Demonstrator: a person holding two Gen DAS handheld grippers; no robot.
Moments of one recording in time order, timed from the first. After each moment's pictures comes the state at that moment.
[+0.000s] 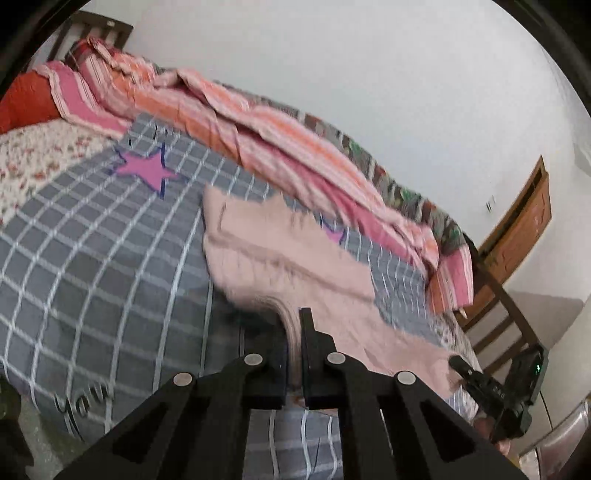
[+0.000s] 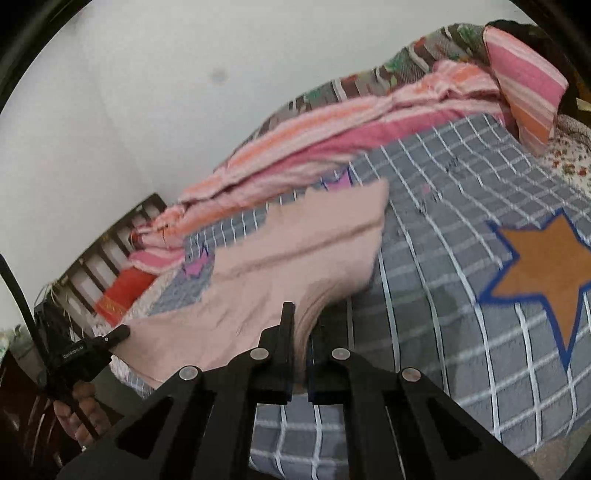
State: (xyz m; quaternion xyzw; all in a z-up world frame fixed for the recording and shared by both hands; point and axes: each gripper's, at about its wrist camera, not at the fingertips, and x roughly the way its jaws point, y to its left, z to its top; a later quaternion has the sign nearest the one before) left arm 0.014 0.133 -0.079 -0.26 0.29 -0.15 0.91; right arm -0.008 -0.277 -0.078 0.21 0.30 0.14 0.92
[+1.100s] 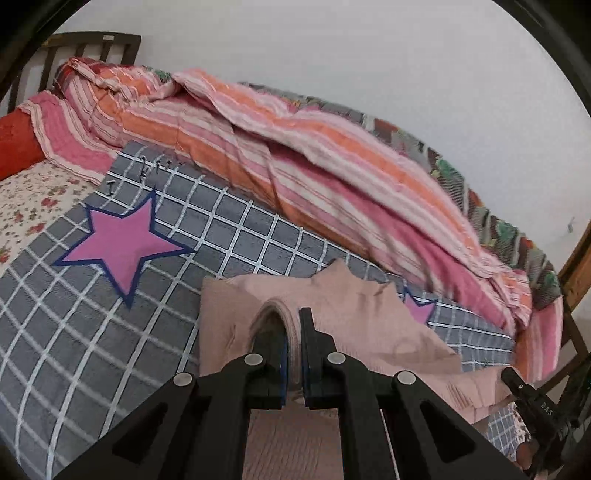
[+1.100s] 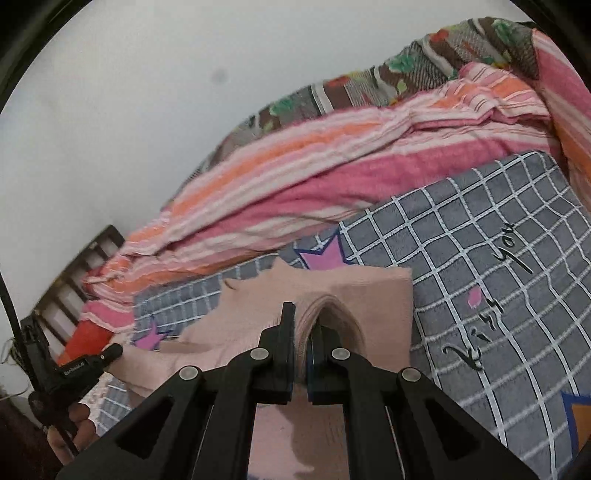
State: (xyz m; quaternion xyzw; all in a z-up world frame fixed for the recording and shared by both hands) left arm 0.259 0.103 -0.078 -0.22 0.32 -0.01 0.92; right arm 0.232 -0.272 -0.073 0.21 0.30 0.08 0.93
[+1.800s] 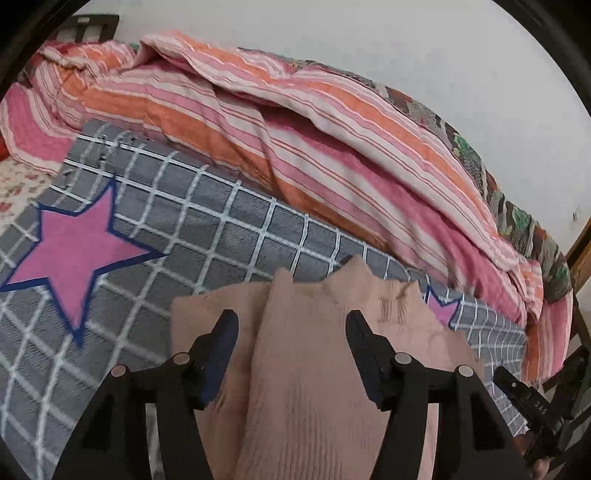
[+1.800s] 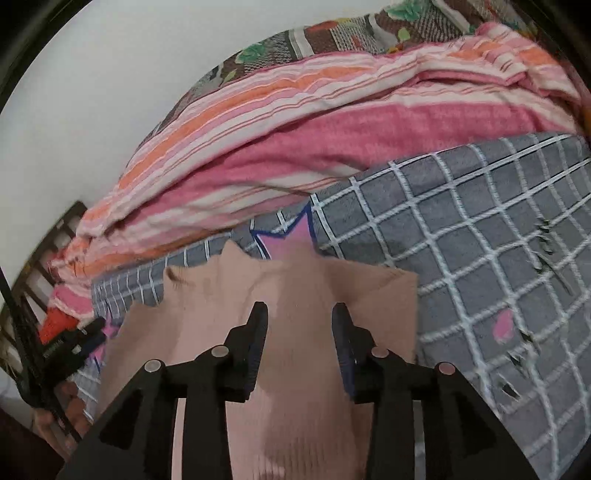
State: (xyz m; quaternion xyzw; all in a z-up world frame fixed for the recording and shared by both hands) left arm 0.312 0.107 -0.110 -0.20 0.36 -0.04 0.91; right arm 0.306 -0.273 -0.118 0.18 0.37 0.05 0.91
